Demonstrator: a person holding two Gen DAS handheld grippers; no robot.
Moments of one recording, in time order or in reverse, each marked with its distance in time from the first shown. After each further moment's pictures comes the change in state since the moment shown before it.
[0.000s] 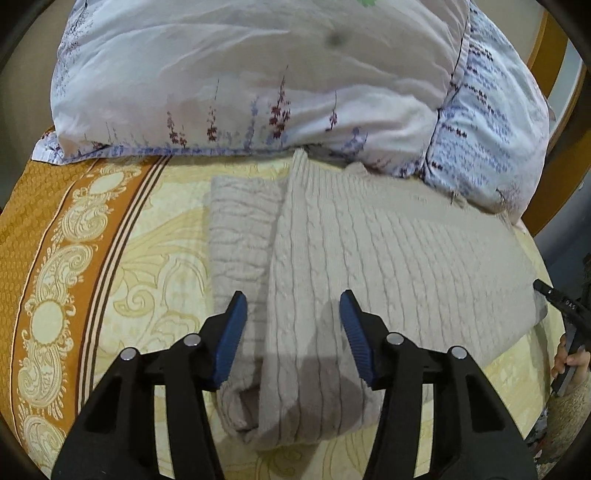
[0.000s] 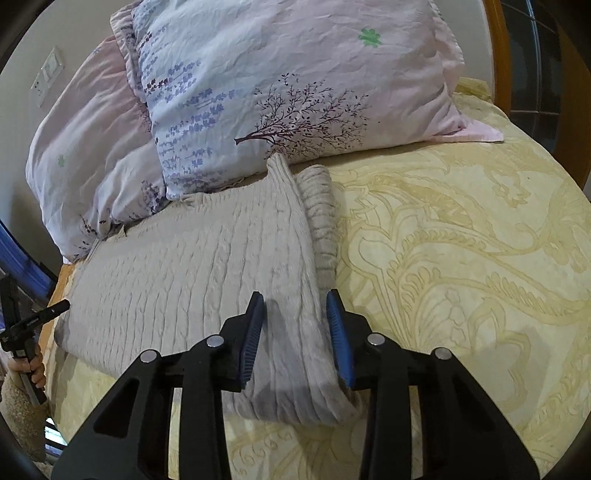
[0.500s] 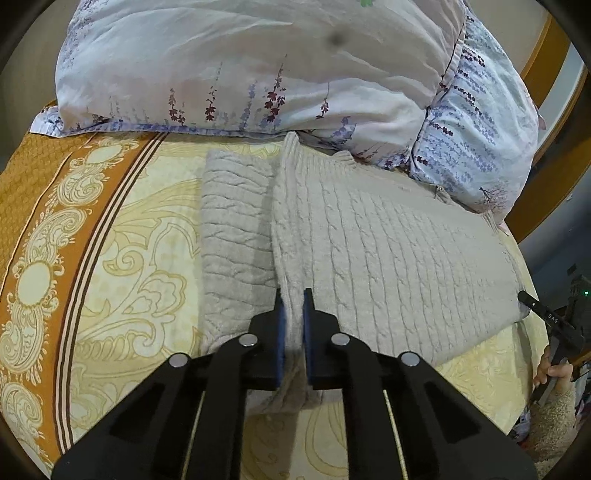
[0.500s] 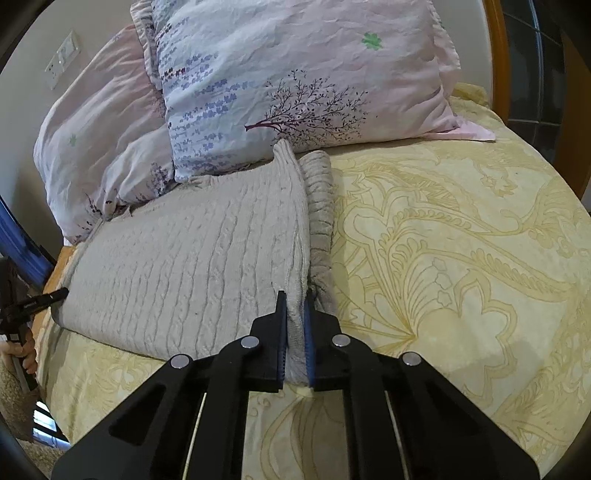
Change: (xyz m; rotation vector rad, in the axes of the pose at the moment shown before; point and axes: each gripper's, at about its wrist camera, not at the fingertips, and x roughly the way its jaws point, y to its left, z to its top) left arm -0.010 0.002 -0.020 -0.053 0.003 -0.076; right arm -0.015 0.002 -0.024 -0.039 -0.020 -0.008
